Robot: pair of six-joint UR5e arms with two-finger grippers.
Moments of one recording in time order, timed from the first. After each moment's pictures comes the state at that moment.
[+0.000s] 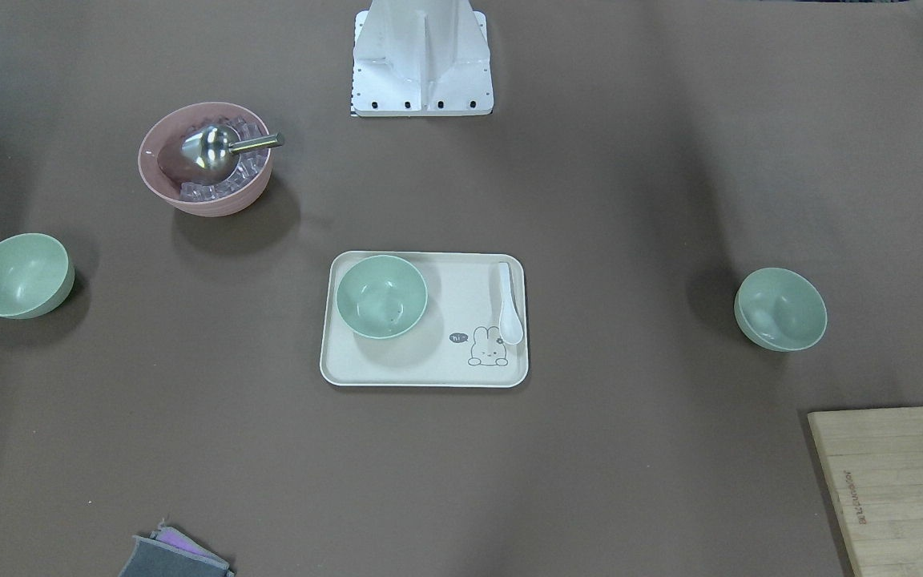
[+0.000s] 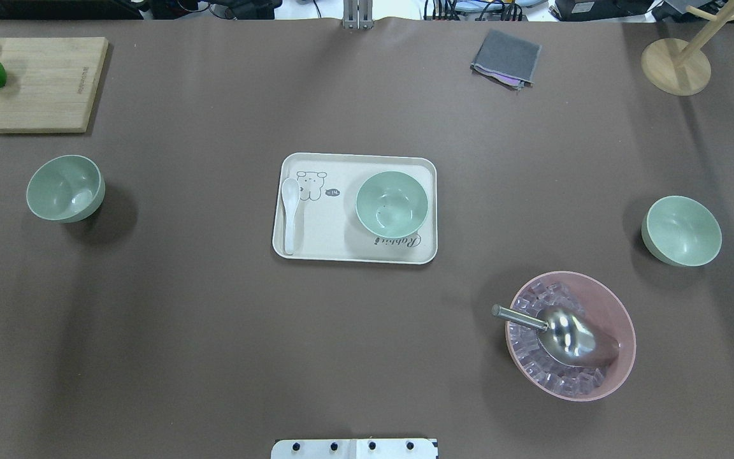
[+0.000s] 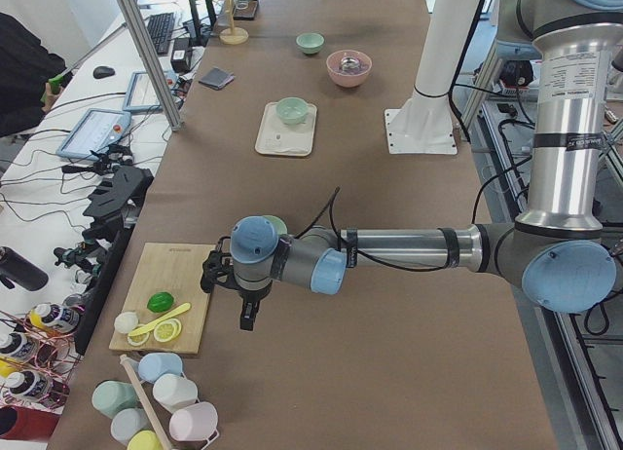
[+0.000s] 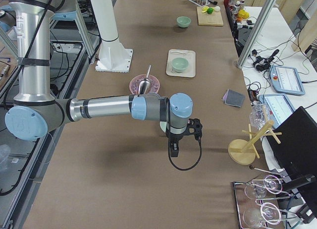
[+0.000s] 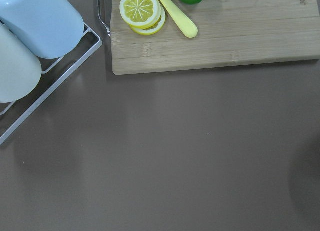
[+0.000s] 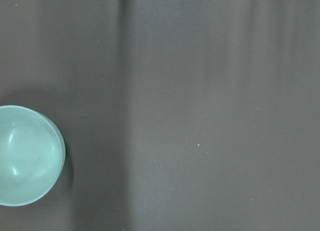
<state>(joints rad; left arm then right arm) -1.55 -1.56 -1.54 -1.86 -2.36 -0.11 1.57 -1.63 1.77 -1.73 2.32 -0.09</state>
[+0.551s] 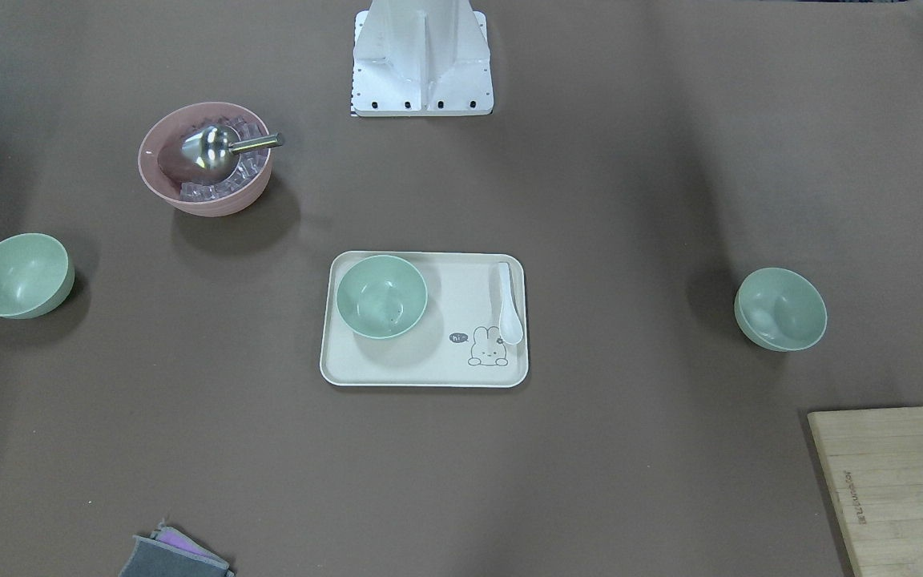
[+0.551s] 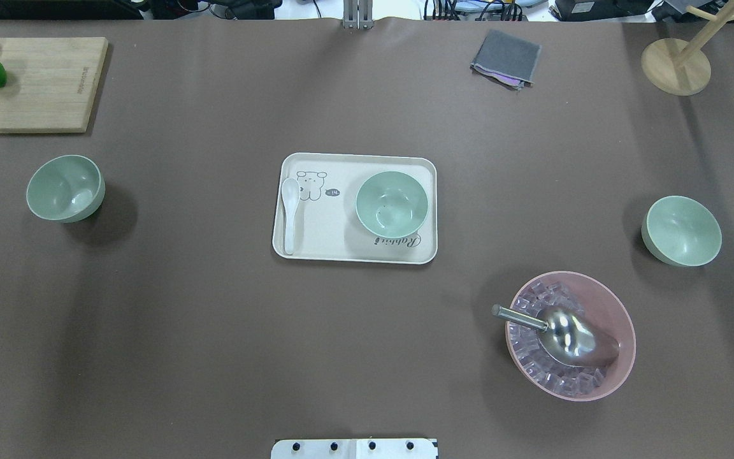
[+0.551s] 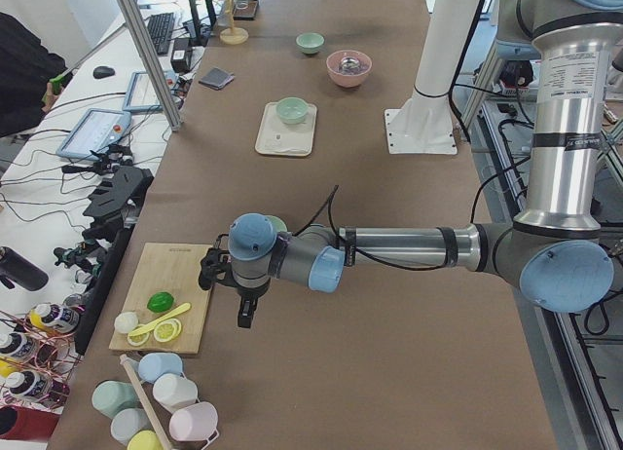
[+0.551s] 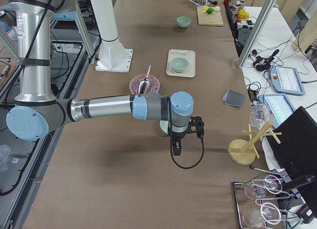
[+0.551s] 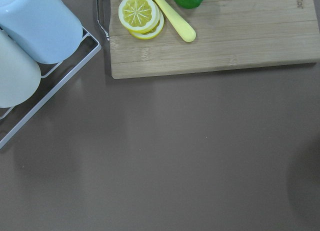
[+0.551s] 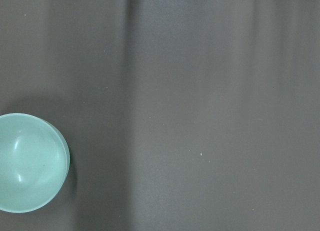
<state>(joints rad) -1.55 -1.57 -1.55 -1.86 -2.37 -0.11 1.57 -1.62 1.77 -1.71 2.33 -0.08</state>
